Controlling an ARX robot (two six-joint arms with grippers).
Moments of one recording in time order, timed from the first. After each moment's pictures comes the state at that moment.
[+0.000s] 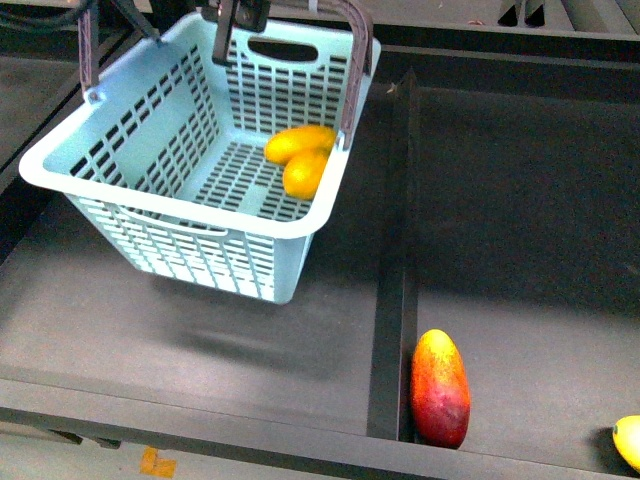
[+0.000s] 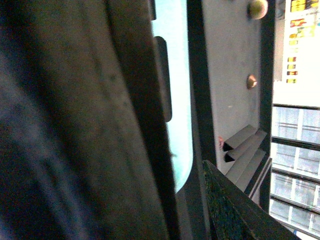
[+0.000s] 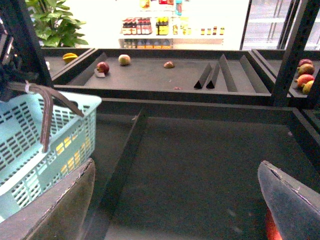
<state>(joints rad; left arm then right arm) -0.34 2.40 1.90 -0.10 -0.21 -1.51 0.00 0.01 0.02 0.00 0.00 -0.01</state>
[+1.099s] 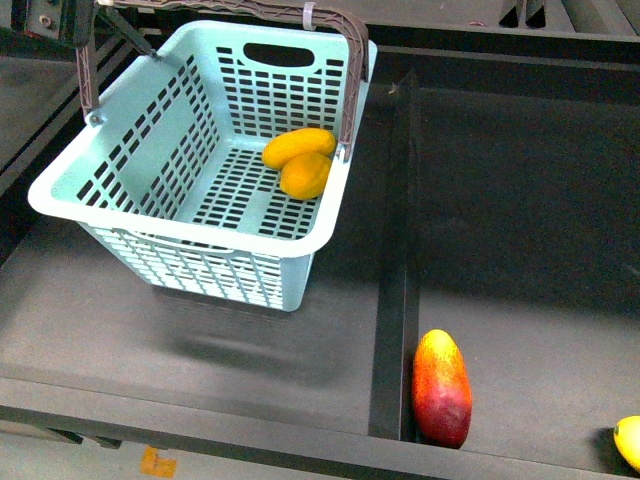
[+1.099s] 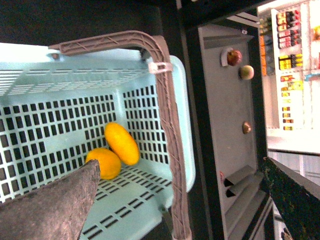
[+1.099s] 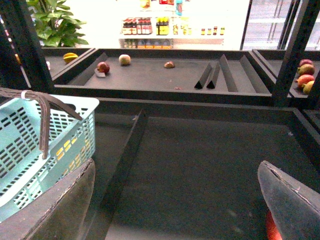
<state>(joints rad) -0.36 1.75 1.21 -0.08 -0.45 -1.53 0.00 0.00 0.02 0.00 0.00 -0.01</state>
